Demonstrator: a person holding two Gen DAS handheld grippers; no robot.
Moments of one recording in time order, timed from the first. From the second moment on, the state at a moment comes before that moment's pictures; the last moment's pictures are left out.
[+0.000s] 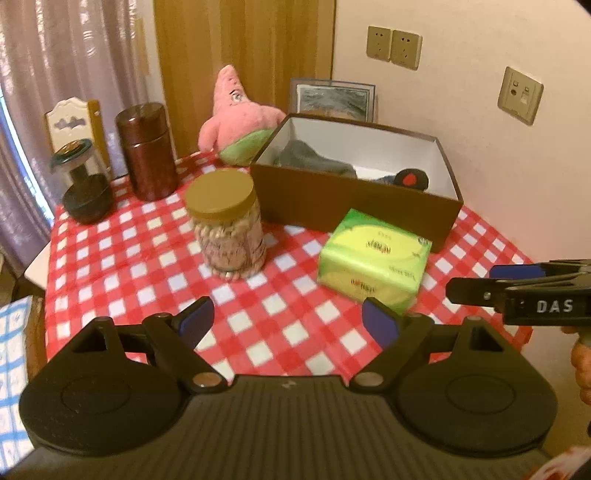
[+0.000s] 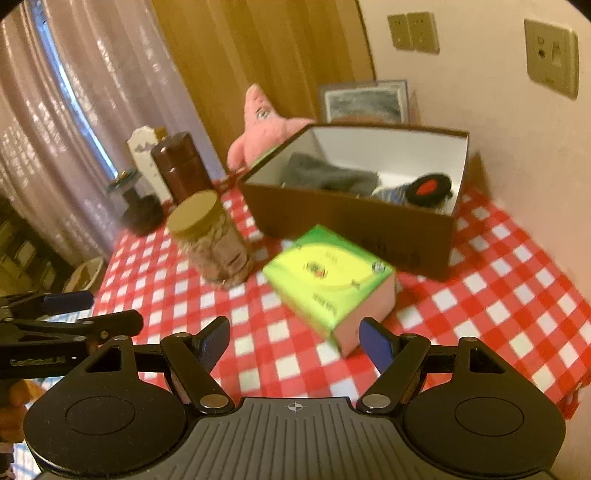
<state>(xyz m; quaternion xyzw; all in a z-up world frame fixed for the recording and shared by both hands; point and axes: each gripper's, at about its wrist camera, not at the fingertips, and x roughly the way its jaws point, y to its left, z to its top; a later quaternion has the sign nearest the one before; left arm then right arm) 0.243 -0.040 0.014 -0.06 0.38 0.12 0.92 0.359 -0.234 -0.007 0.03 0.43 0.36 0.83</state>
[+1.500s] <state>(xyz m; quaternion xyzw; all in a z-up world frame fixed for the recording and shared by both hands) 0.064 0.006 0.008 -0.06 0.40 0.05 0.91 0.153 -0.194 0.011 0.03 0.44 0.29 0.85</state>
